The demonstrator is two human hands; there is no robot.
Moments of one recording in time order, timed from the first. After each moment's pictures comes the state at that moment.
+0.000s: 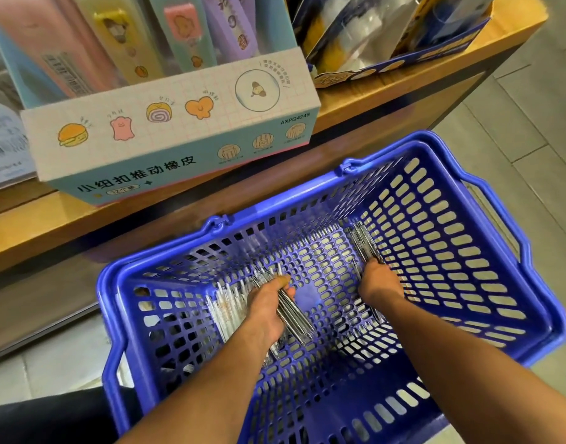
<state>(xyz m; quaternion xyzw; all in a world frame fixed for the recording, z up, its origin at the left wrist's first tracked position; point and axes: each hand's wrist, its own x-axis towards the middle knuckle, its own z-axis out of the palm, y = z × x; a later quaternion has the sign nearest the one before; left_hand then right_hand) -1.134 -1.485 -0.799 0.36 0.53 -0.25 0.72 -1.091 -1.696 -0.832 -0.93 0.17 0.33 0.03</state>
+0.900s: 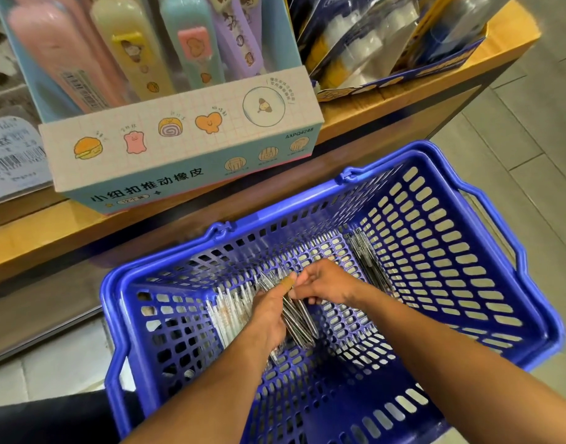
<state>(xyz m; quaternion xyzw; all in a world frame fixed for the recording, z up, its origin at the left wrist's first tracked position) -1.131 -1.490 -0.802 0.36 0.50 -0.28 0.74 -1.076 -1.621 -0.781 -0.74 0.05 0.48 0.47</state>
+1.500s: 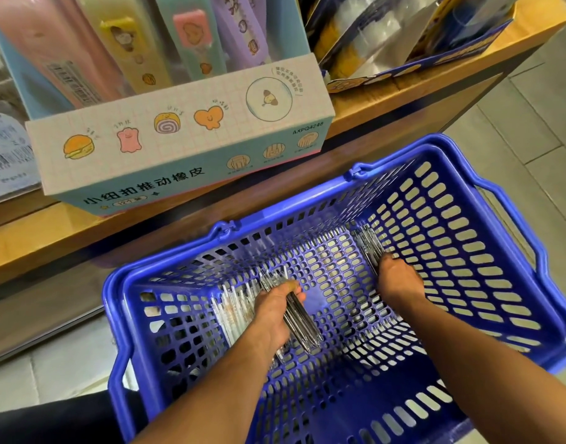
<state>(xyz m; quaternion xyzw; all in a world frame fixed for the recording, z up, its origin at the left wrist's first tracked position) -1.133 -1.485 -0.801 0.38 0.53 -0.28 0.71 -1.080 -1.713 -0.819 -0.95 0.11 0.30 -0.01</state>
